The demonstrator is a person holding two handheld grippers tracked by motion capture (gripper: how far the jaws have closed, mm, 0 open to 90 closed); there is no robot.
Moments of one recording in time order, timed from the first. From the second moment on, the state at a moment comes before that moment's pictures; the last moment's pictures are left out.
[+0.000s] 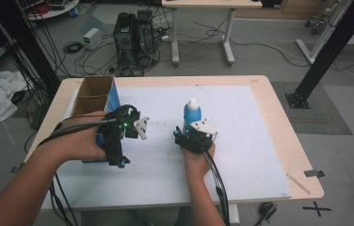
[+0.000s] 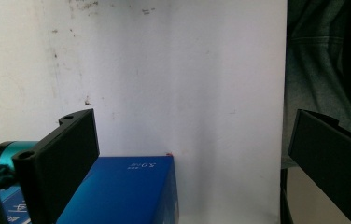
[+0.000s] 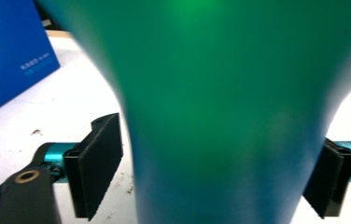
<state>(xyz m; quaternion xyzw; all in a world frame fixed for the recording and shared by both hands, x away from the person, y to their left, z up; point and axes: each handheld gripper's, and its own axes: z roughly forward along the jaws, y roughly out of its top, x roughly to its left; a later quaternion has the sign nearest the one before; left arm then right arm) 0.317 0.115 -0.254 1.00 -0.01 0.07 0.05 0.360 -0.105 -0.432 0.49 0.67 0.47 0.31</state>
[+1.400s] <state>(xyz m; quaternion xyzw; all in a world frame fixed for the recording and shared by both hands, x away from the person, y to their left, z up) 0.324 0.103 -0.255 1.00 -0.02 0.06 0.04 0.352 -0.109 -0.430 0.47 0.66 0.48 0.33</state>
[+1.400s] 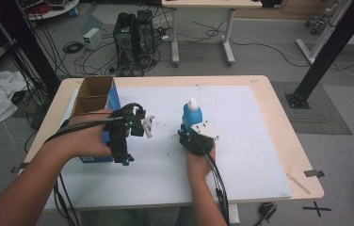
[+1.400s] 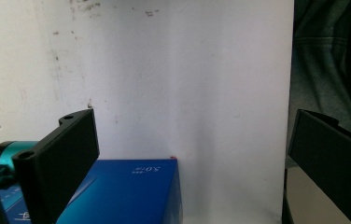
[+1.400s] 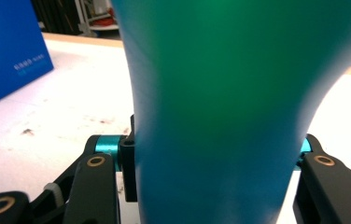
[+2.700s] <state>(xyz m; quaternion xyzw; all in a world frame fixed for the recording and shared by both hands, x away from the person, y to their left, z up) 0.327 0.062 -0.235 1.00 -0.03 0.06 0.03 0.313 -0.126 -0.399 0.10 0.82 0.56 0.09</state>
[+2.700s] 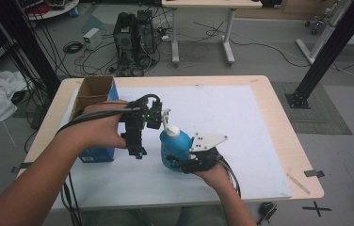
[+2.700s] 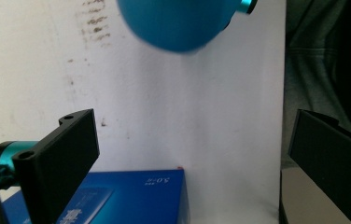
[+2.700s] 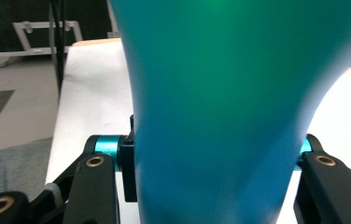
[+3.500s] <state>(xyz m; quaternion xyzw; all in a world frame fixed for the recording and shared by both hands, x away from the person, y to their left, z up) 0.319 0.029 -0.251 1.00 -0.07 0.03 0.01 0.314 -0.091 -0.400 0.04 0.83 0.56 0.05</state>
